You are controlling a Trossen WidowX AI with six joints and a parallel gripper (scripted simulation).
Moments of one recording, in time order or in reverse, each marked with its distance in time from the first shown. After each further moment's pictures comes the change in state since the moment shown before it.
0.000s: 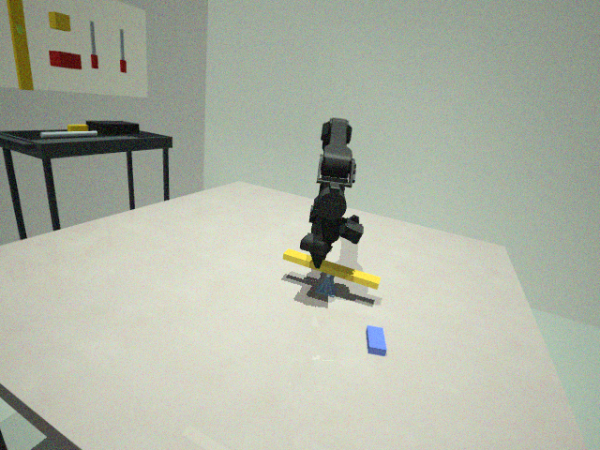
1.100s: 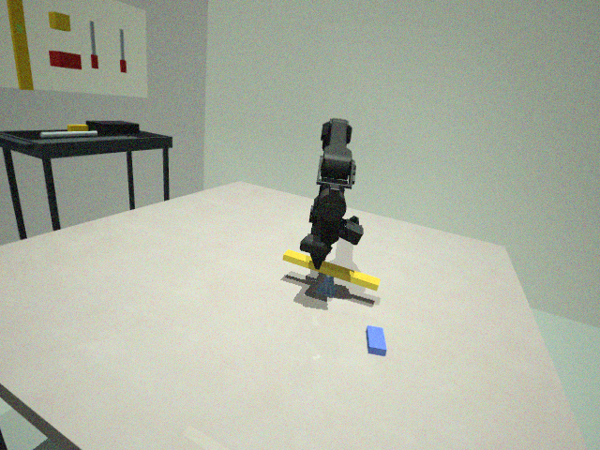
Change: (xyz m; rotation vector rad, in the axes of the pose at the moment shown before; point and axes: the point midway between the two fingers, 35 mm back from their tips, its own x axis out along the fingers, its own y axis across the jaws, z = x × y) arm 0.003 0.000 0.000 0.000 0.000 0.000
